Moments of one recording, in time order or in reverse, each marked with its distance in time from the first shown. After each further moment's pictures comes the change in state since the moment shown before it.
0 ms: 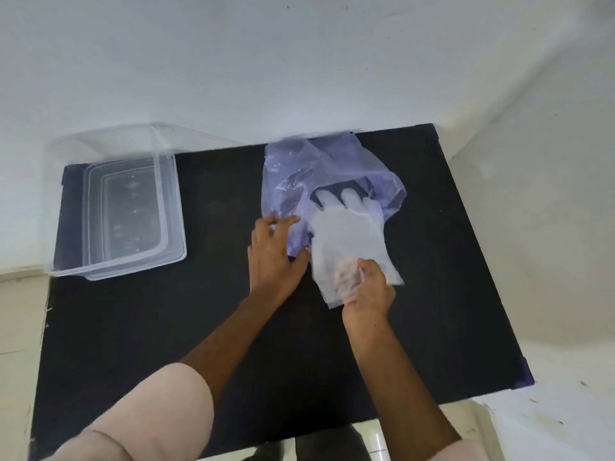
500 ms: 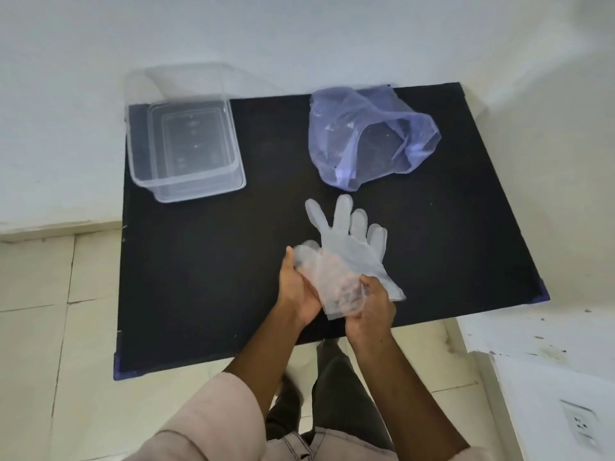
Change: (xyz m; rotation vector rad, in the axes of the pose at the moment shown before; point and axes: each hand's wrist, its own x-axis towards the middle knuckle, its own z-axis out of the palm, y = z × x) left_hand -0.167 -0.079 -0.023 -1.638 -0.276 -0.997; right_hand -0.117 0.119 -0.110 -0.075 0.000 0.083
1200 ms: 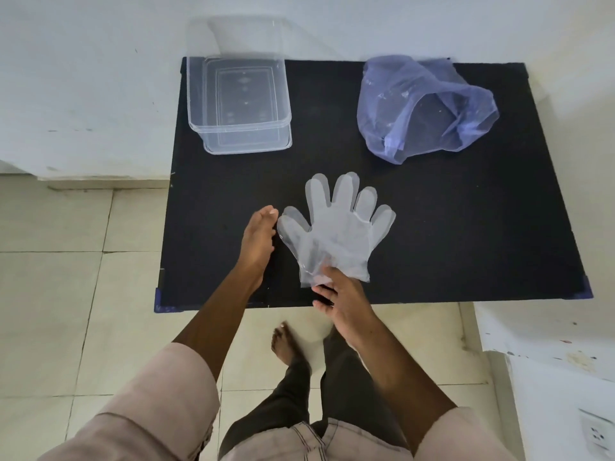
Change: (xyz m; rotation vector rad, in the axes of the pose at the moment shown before) left_hand -0.052 0.078 -0.084 0.766 0.362 0.471; right_hand -0.017 0.082 -0.017 -0.588 -0.567 0.189
